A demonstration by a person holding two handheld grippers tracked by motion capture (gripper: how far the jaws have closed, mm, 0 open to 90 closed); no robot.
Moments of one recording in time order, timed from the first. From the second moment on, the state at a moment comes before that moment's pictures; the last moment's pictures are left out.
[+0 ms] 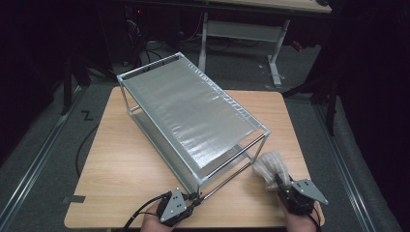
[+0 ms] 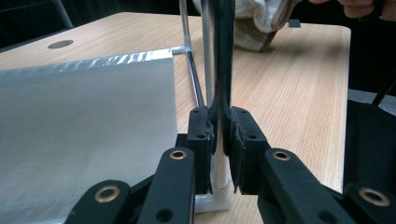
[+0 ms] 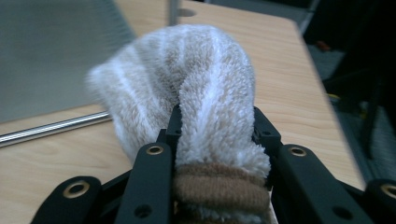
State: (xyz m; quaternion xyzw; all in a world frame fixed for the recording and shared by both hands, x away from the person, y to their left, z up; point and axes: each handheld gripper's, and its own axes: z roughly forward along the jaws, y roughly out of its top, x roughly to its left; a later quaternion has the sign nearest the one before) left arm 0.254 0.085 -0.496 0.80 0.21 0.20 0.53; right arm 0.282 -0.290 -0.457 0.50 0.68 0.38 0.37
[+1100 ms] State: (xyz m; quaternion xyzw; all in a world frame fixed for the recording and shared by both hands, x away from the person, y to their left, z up) left arm 0.219 0.140 -0.495 0.78 0.28 0.26 0.50; right arm 0.331 -0.235 -0.421 0.42 0.66 0.46 0.41
